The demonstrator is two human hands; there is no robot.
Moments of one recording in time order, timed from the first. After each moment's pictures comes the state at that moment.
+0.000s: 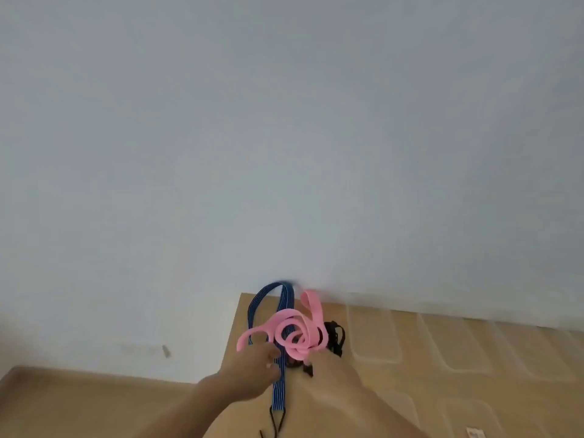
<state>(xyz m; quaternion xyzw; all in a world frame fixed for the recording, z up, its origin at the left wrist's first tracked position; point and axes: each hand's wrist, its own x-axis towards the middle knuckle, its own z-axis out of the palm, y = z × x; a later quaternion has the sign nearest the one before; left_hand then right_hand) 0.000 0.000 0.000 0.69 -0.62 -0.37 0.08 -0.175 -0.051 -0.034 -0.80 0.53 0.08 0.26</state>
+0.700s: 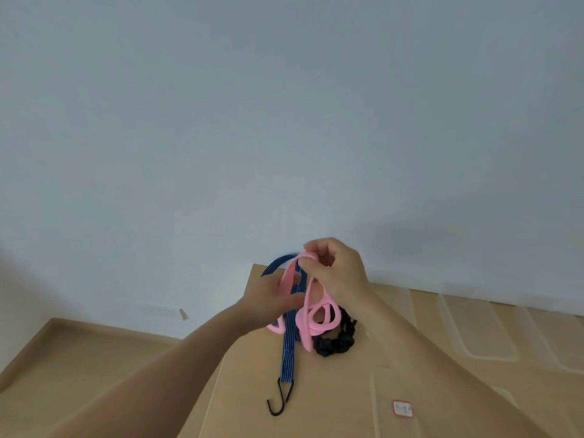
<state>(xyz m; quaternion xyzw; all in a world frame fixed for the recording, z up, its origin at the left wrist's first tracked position) 0.007 -0.047 0.028 0.63 -0.54 -0.45 0.31 -0.145 -0.116 0.053 -0.68 0.43 -0.36 0.48</state>
